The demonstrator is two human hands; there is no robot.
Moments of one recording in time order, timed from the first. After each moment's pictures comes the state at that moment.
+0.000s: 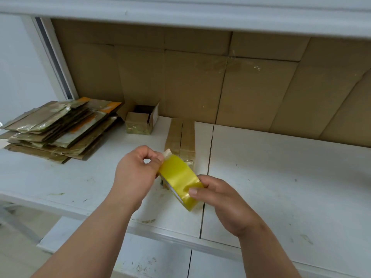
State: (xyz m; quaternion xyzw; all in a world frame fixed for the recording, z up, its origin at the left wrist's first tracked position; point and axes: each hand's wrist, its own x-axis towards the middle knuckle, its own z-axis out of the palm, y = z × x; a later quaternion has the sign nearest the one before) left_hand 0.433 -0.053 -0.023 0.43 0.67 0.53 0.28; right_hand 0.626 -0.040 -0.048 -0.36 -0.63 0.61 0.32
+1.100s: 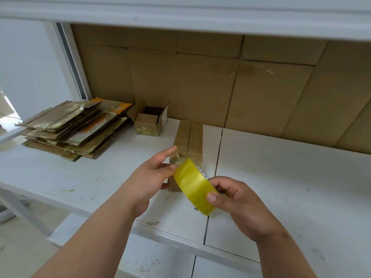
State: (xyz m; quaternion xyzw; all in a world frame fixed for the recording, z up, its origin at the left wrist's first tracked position) left_hand 0.435 -0.054 -0.022 0.44 0.60 0.48 0.47; right_hand 0.648 -0.026 -0.057 -0.31 -0.65 0.59 0.36
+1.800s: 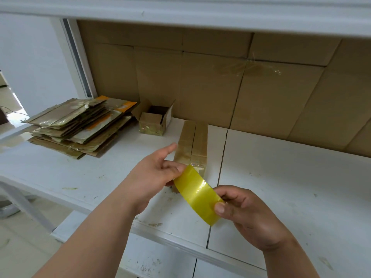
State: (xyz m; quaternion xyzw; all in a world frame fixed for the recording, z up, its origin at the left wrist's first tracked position) left_hand 0.432 -0.056 -0.010 0.46 0.61 0.46 0.44; right_hand 0.653 -0.025 -0.062 -0.29 -0.63 0.64 0.33
